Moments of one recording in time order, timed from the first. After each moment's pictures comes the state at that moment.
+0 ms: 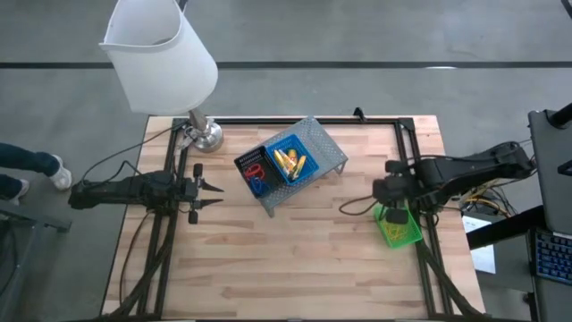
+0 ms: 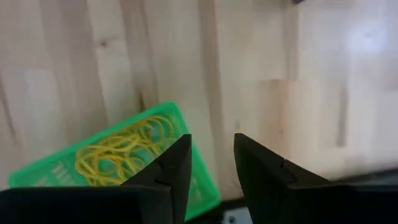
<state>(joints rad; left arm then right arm) -0.02 0.01 0.11 -0.39 -0.03 0.18 0.19 1.03 0.91 -1.31 0.19 0.28</state>
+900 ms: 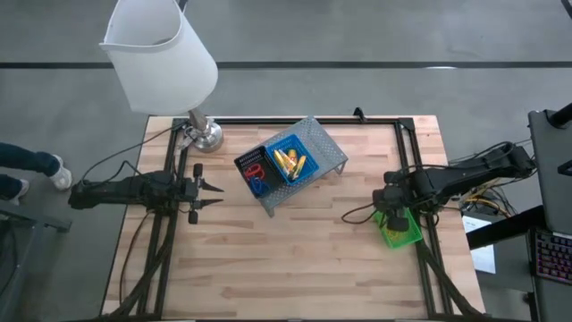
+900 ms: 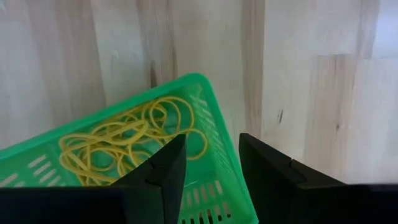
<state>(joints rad) -0.02 0.01 0.11 -0.39 -0.03 0.18 0.22 0.99 0.65 -1.13 0.10 0.29</state>
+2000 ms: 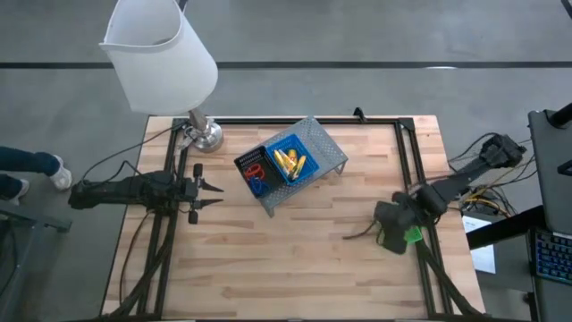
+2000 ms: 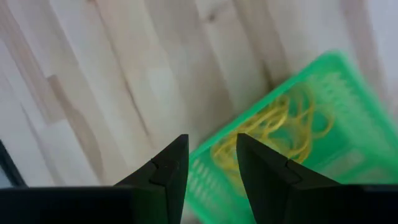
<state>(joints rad) -0.02 0.01 0.11 -0.39 -0.03 0.18 0.54 1.05 0.78 -1.08 0.00 0.94</state>
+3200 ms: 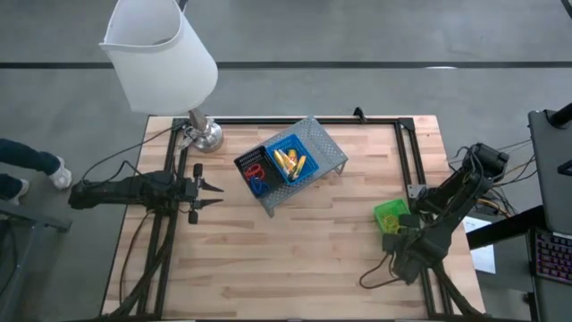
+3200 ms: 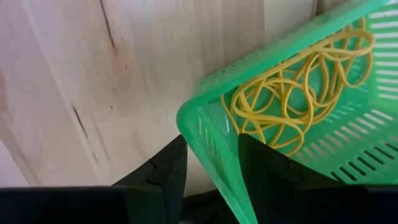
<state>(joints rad) -0.02 0.01 0.11 -0.39 -0.03 0.18 0.96 1.41 0.79 -1.08 0.03 1.17</state>
